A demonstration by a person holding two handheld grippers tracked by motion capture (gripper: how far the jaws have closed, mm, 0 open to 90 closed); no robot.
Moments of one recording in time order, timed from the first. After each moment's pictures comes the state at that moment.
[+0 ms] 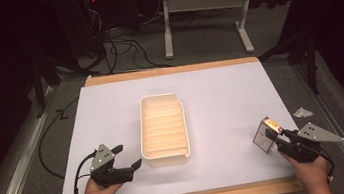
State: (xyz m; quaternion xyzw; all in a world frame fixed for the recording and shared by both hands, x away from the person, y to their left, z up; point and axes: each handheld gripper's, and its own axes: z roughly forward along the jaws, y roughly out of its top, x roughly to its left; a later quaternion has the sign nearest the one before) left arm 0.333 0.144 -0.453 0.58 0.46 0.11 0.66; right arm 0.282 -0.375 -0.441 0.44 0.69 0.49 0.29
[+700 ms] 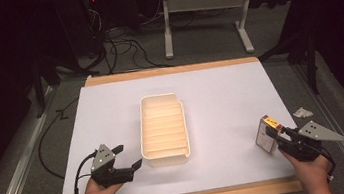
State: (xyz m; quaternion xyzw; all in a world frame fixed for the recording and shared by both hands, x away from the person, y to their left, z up) left arm 0.333 0.143 -0.453 0.58 0.46 0.11 0.66; right arm 0.281 -0.372 -0.431 0.44 0.69 0.50 0.30
